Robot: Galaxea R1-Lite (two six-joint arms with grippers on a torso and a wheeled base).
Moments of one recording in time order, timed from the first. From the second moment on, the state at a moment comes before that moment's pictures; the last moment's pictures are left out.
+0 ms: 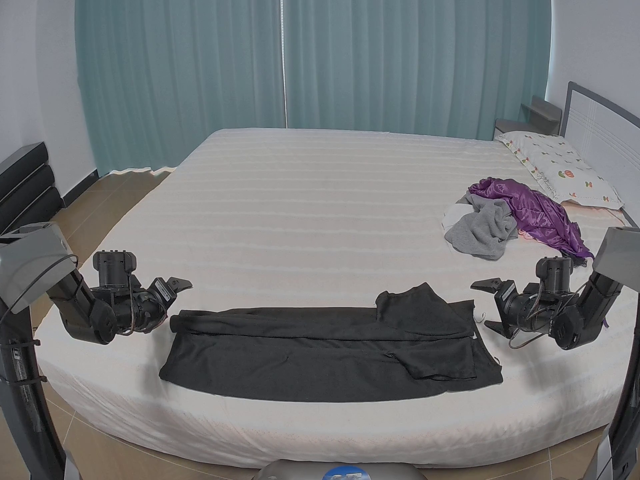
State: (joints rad) left arm 0.06 2.25 -0.86 -0.79 -0.25 -0.76; right arm -0.01 2.25 -0.71 -0.97 0.36 1.02
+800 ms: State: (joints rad) left arm -0.02 2.22 -0.76 -0.78 -0.08 -0.78; right arm 0.07 2.12 -0.62 -0.88 0.22 1.04
